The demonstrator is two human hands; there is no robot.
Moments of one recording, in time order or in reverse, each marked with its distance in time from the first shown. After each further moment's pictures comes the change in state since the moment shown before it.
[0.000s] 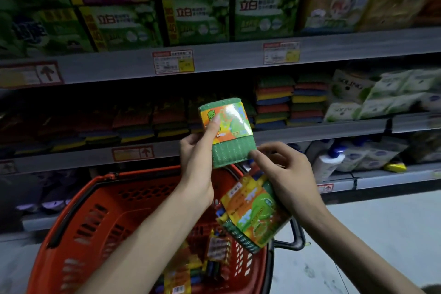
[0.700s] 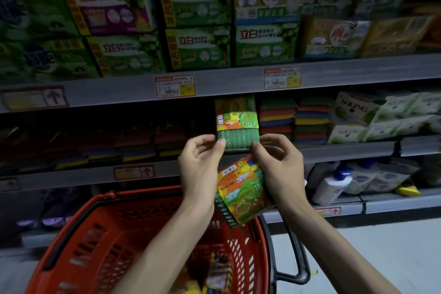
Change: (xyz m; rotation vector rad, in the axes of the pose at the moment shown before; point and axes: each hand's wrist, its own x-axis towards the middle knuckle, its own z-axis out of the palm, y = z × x) left_hand 0.012 0.008 0.011 0.221 0.060 0.295; right_hand 0.058 -0.004 0.018 0.167 0.178 -0.032
